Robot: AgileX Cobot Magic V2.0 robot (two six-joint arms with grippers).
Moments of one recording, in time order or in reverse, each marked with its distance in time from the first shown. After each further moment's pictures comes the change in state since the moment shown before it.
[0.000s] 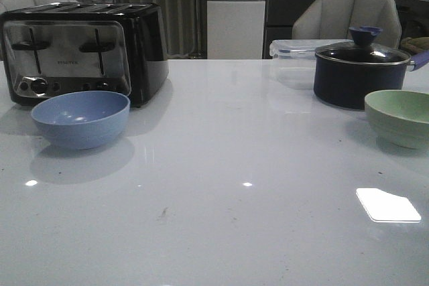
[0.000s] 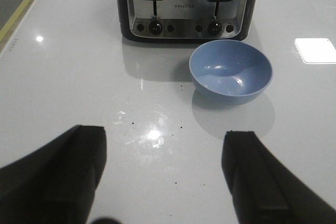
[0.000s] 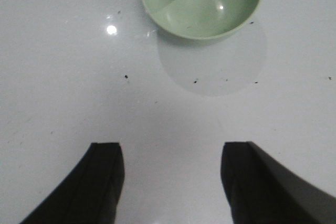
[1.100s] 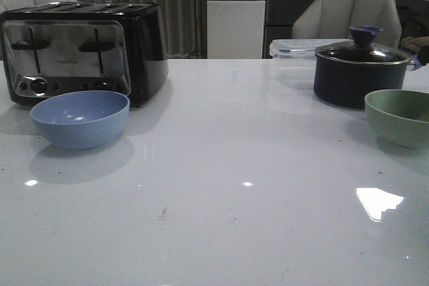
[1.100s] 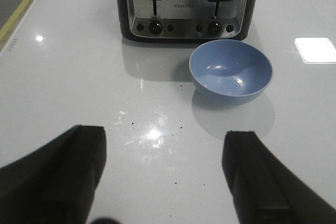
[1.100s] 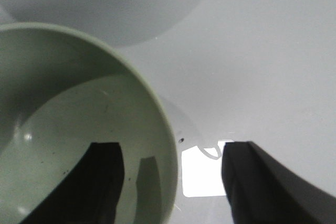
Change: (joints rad) left arm 0.000 0.000 0.000 0.000 0.000 0.000; right arm -0.144 0.992 -0.783 -0.059 0.159 0.005
